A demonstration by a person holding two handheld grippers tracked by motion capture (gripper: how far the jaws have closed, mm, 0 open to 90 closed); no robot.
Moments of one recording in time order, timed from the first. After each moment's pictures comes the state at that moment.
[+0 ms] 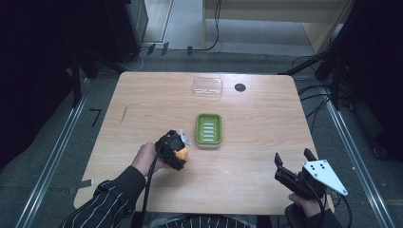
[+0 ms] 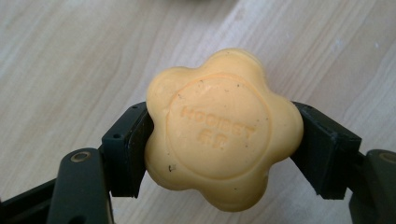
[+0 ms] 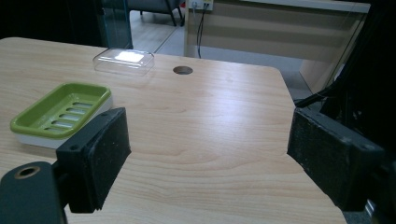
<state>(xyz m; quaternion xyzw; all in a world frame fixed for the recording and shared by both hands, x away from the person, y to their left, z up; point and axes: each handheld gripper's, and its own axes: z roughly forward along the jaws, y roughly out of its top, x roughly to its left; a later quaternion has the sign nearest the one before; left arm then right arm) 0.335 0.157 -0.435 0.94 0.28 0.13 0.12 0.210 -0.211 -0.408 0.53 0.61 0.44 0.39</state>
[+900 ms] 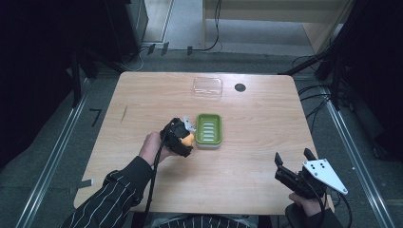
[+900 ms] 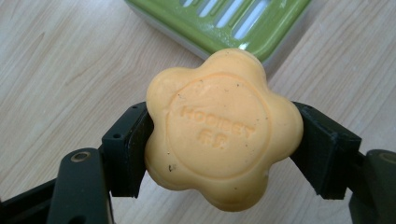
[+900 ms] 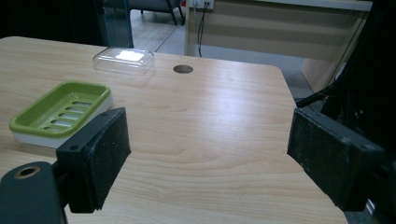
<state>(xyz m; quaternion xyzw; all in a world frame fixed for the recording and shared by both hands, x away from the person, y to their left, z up) 0.362 0.143 -0.420 0.93 0.29 0.16 0.17 0.212 -0.212 -0.409 0.53 0.61 0.44 0.39</state>
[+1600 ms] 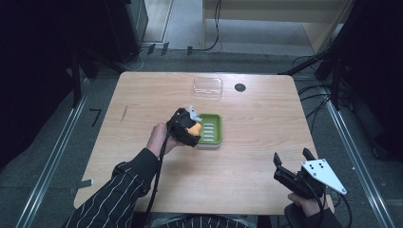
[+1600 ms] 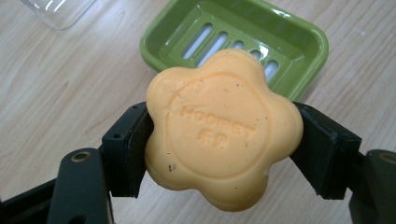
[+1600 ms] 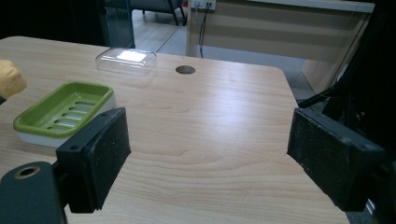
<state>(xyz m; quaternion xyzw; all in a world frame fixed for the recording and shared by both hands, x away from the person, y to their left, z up) 0.383 0.126 -0.406 0.91 0.29 0.18 0.22 0.212 -0.209 -0.408 0.53 0.61 0.44 0.39</state>
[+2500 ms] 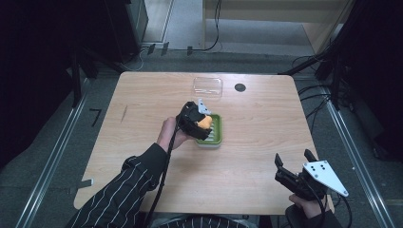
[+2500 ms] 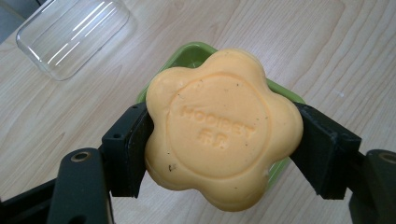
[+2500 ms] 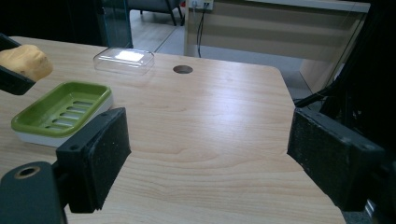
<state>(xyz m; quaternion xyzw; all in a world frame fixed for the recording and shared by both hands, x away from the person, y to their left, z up) 0.396 0.101 -0.397 0.90 0.28 0.18 0.26 0.208 -0.211 -0.407 0.53 0.61 0.44 0.39</state>
